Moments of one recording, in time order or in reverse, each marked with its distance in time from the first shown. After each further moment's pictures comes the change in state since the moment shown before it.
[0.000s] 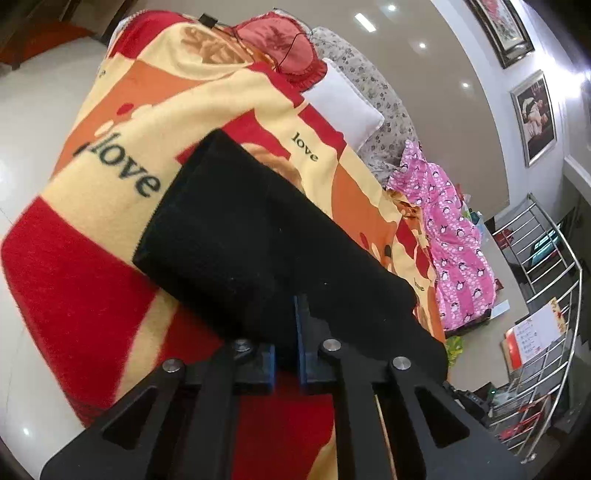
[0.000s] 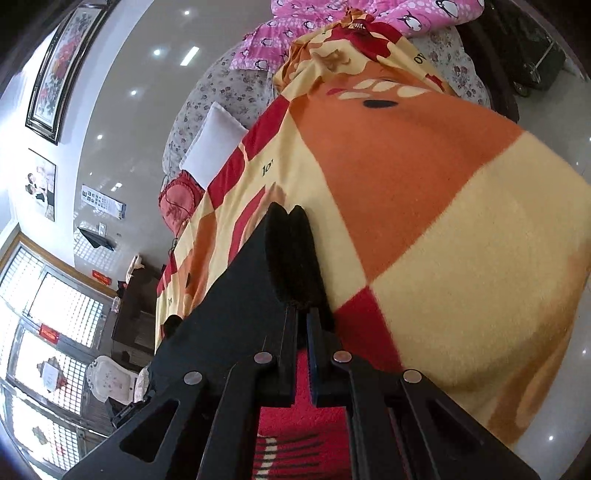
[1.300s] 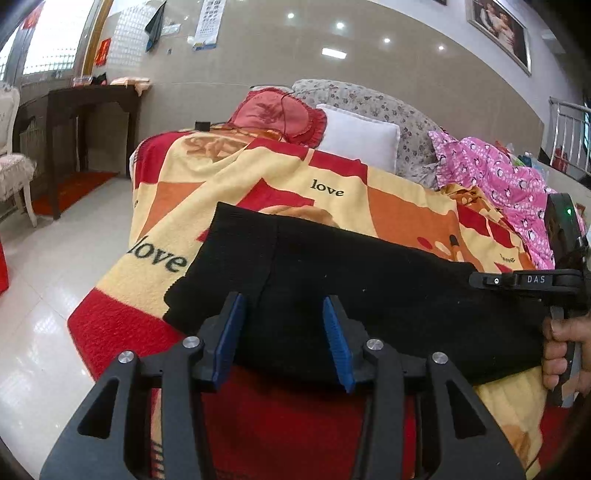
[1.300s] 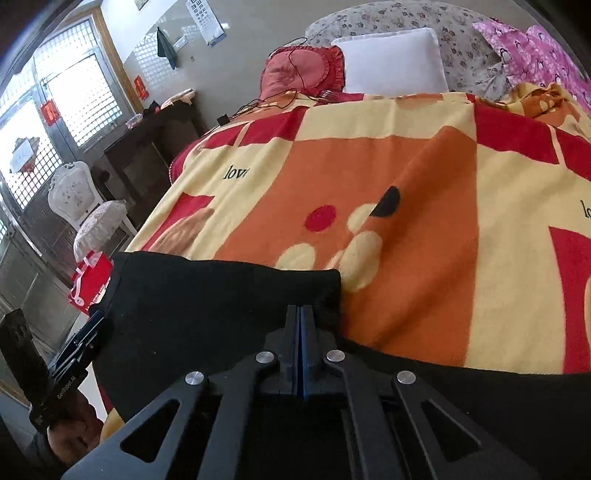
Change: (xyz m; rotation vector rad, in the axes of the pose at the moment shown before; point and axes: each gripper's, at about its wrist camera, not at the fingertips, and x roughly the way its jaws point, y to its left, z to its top) left arm 0.004 -0.040 -0.036 0.375 -0.286 0.374; right arm 0.246 0.265 -0.083 -0.729 0.263 -0.047
